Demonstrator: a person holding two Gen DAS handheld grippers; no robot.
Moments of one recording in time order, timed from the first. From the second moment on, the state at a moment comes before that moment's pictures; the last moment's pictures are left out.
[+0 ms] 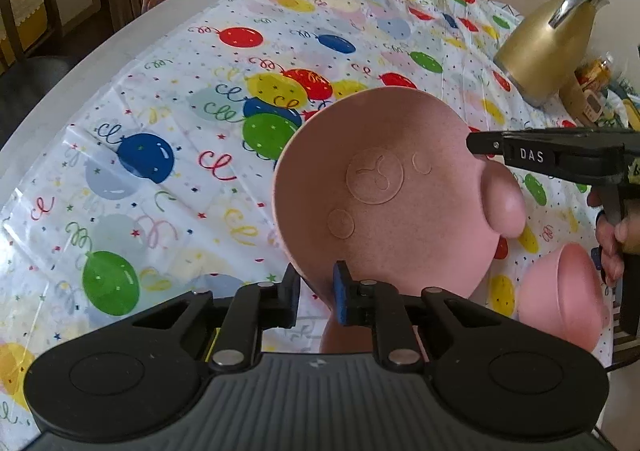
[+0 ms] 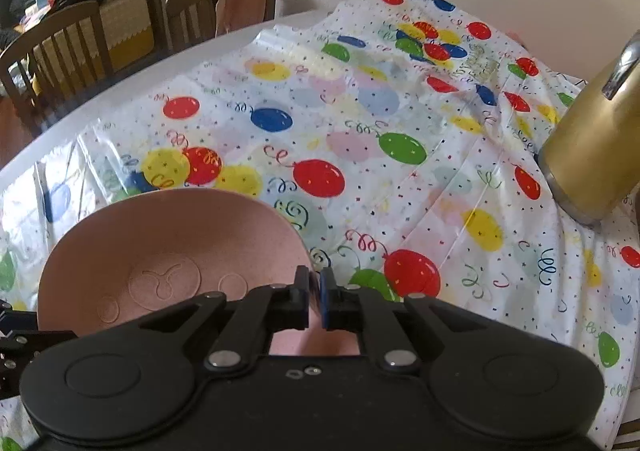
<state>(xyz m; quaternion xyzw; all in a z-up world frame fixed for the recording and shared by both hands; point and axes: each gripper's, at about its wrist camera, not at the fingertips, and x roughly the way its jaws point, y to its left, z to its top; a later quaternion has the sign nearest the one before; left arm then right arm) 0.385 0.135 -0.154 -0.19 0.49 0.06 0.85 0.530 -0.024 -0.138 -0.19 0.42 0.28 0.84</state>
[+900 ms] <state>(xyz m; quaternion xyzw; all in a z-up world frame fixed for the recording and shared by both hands) 0.298 0.174 -0.054 -0.18 0.43 0.03 0.88 0.423 -0.019 -0.022 -0.13 0.36 0.25 0.89</state>
